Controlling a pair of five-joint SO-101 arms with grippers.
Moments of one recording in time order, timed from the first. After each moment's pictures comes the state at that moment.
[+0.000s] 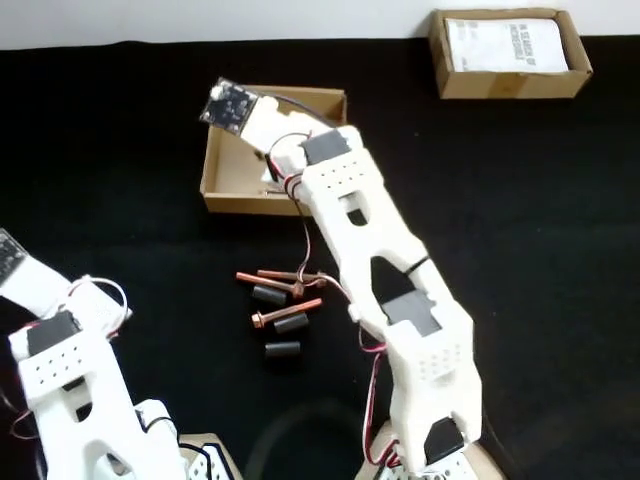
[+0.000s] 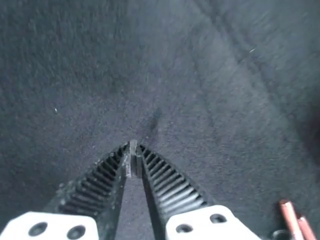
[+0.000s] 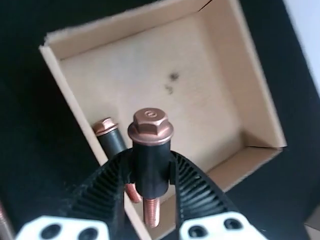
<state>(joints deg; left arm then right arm) -36.7 -48.8 69.3 50.2 24.0 -31.6 28.9 -26.1 56.4 43.0</state>
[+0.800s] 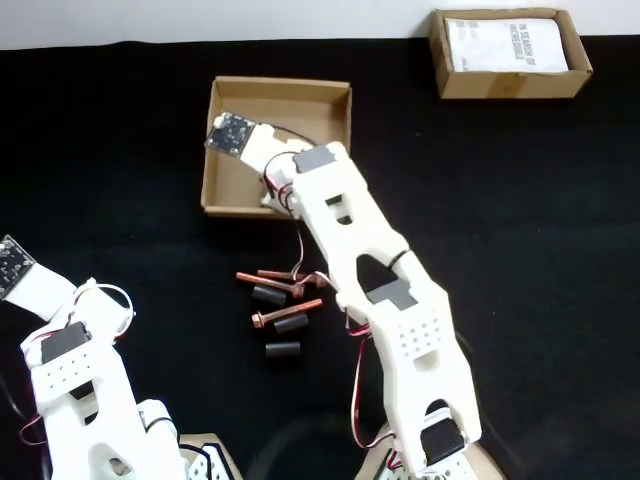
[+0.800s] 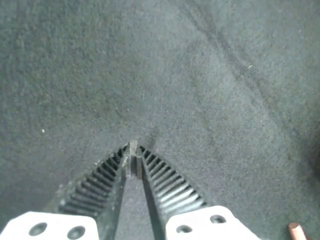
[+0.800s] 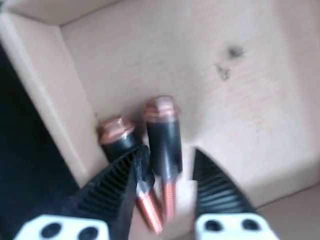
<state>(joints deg) -36.4 -48.8 75.6 38.5 24.1 -31.6 41.3 -29.1 56.5 43.5</state>
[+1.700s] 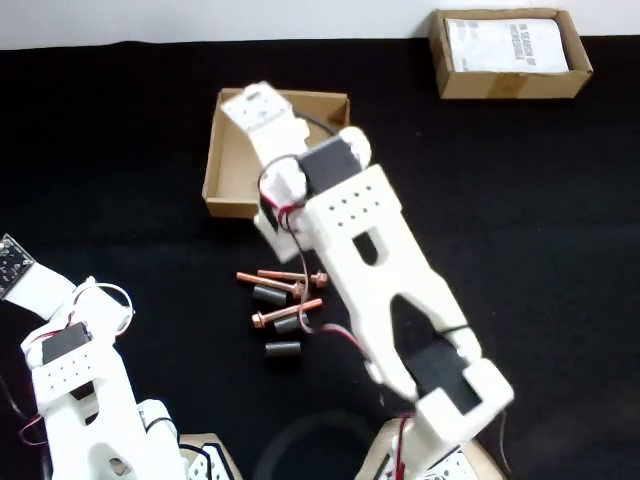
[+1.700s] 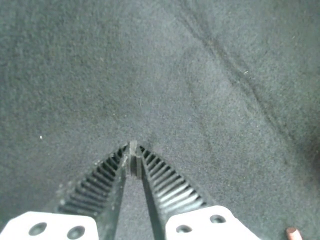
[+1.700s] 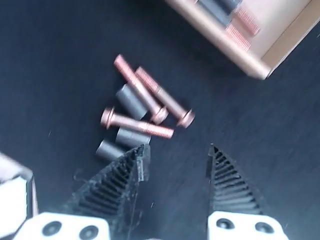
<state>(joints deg) -36.4 -48.8 76.1 36.6 24.1 -39.9 5.5 -22.1 100.0 5.0</state>
